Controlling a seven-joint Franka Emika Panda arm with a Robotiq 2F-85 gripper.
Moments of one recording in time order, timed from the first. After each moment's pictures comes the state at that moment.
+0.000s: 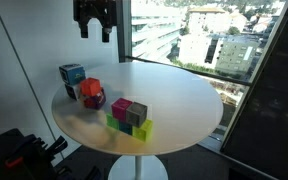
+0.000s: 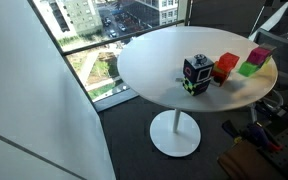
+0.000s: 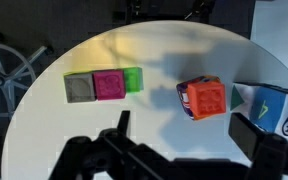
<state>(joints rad) -0.03 -0.31 -0.10 -2.21 -0.03 1.75 -0.14</state>
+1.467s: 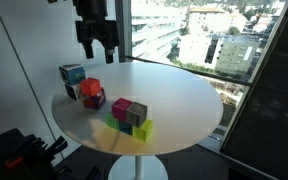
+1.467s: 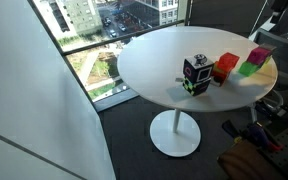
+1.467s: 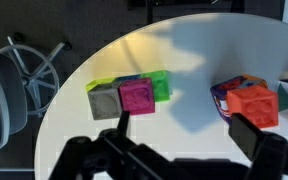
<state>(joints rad) -0.10 -0.42 -0.10 -2.45 -0.11 1.99 -0.09</state>
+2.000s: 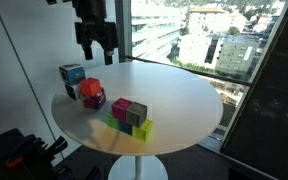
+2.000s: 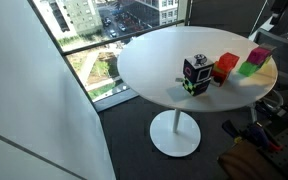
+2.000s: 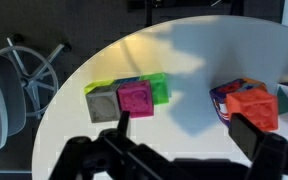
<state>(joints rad) -0.10 -0.41 -0.10 -2.46 -0.11 1.99 -0.09</state>
